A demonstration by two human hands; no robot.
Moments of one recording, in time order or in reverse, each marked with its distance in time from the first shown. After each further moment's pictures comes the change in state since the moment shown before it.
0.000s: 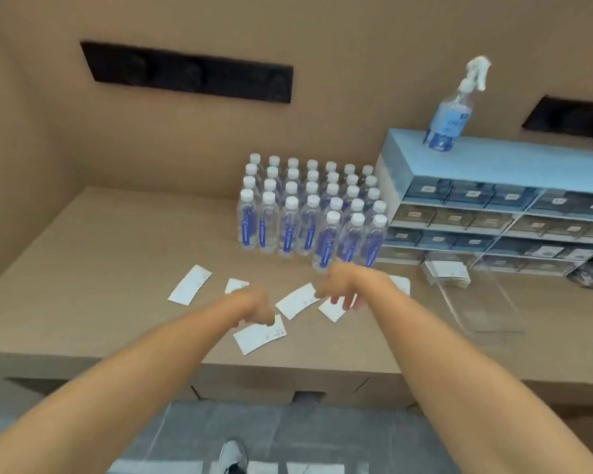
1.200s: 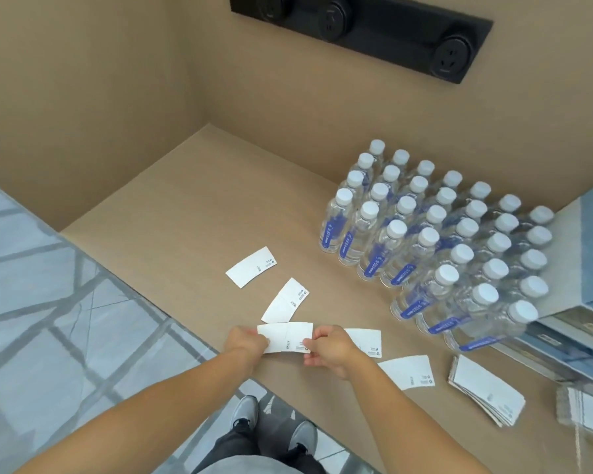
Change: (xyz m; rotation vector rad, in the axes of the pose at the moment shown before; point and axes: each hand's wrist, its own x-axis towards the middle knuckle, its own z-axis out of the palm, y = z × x) left_hand 0.078 -0.061 0.088 -1.490 0.352 -0.867; right_hand 0.162 -0.049 0.096 0.728 -0.360 -0.079
